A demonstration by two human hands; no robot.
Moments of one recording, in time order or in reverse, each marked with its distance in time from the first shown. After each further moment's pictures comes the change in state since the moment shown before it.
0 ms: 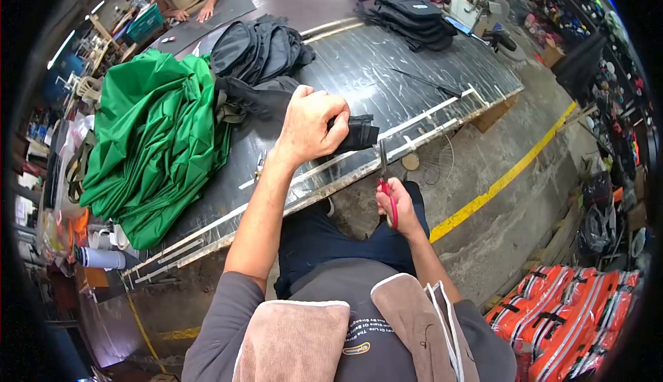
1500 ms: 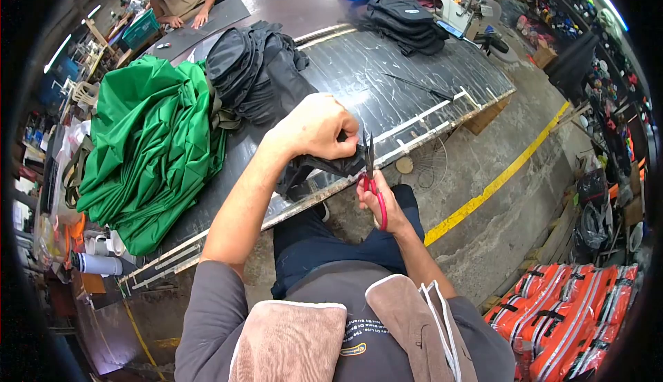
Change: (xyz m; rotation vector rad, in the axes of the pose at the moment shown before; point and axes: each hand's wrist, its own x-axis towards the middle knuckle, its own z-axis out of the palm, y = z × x) left_hand 0.031 0.002 -0.009 -0.073 -0.475 0.131; right_hand 0.014 -0.042 0.034 -0.047 -0.114 -0.174
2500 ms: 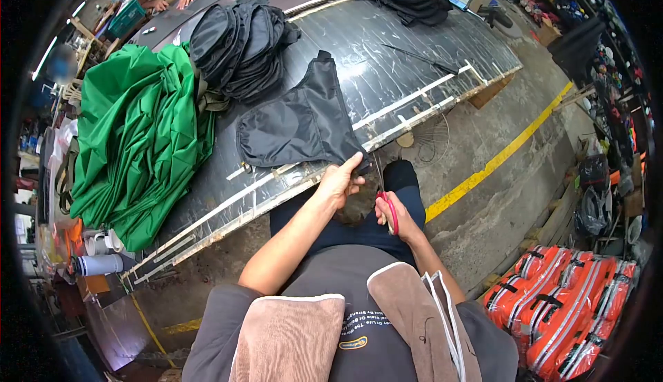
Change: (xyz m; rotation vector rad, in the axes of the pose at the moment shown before) left_hand -0.072 0.047 0.235 -1.641 0.438 -1.410; right_hand -0.085 0.075 -0.041 -0.099 0.155 0.551
